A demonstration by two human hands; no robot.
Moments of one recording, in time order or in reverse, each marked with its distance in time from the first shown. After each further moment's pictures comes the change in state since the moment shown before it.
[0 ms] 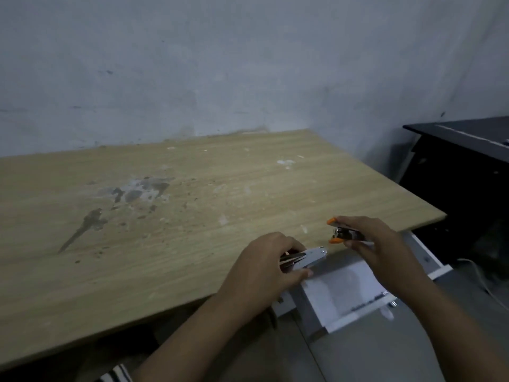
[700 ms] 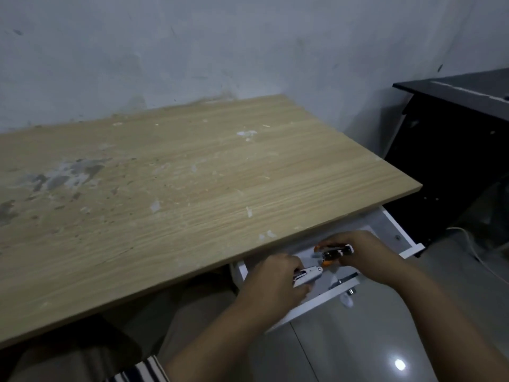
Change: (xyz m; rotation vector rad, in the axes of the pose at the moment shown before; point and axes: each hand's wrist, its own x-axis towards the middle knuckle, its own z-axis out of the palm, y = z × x) left_hand 0.045 0.024 0.146 0.147 -0.268 -0.175; right_hand -0.013 0.145 -0.004 0.039 -0.473 0.334
